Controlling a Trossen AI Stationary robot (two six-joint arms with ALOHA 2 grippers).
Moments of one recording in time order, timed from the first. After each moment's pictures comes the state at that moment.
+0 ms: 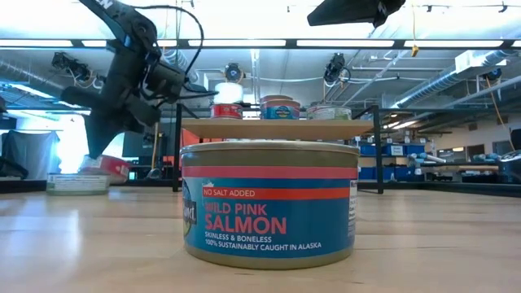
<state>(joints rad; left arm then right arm) 0.59 1.45 0.93 -1.24 -0.09 0.51 0.46 1.42 0.89 0.09 0.81 0.07</state>
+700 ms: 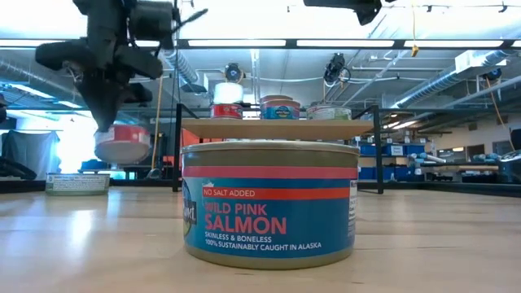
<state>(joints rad) 0.23 1.23 0.93 -1.16 0.02 0.32 0.46 1.42 0.89 0.15 0.57 0.05</state>
